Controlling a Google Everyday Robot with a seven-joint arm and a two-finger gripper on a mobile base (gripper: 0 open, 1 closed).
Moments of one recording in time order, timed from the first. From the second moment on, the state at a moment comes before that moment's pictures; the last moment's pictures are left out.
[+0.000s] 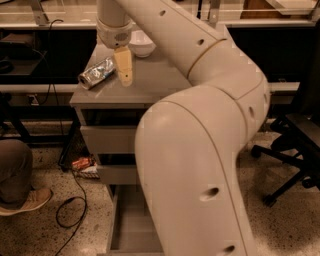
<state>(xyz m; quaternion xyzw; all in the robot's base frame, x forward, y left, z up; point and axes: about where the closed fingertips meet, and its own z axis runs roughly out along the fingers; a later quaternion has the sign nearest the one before) 0.722 0.127 0.902 -0.86 0.49 -0.05 0.16</state>
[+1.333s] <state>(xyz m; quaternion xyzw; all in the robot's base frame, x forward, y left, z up) 0.726 0.208 0.867 -0.90 0.42 -0.05 0.12</state>
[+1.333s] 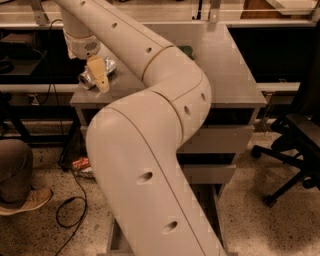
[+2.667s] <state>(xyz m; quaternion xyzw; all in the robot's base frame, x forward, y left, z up) 0.749 0.182 0.830 -0.88 0.47 -0.03 0.09</state>
